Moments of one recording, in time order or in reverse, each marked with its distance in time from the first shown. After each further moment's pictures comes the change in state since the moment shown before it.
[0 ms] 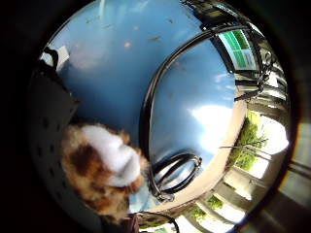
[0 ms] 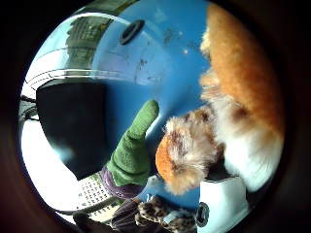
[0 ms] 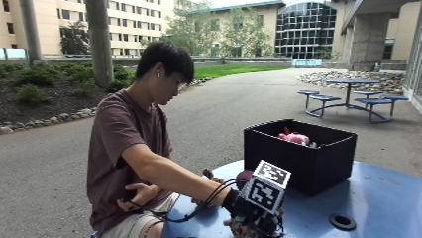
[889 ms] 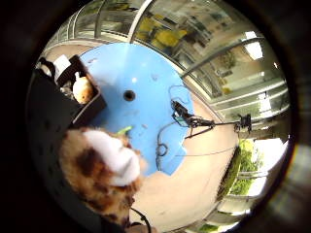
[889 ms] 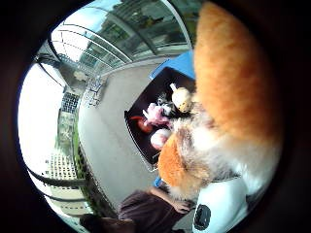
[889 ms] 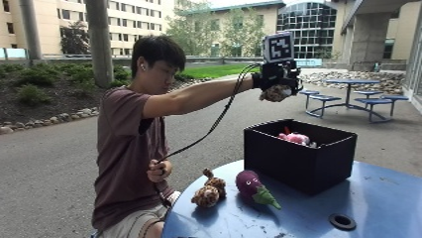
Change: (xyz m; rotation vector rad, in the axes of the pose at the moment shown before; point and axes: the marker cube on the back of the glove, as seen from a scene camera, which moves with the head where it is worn) arm -0.269 0.096 -0.310 0.346 0.079 -0.391
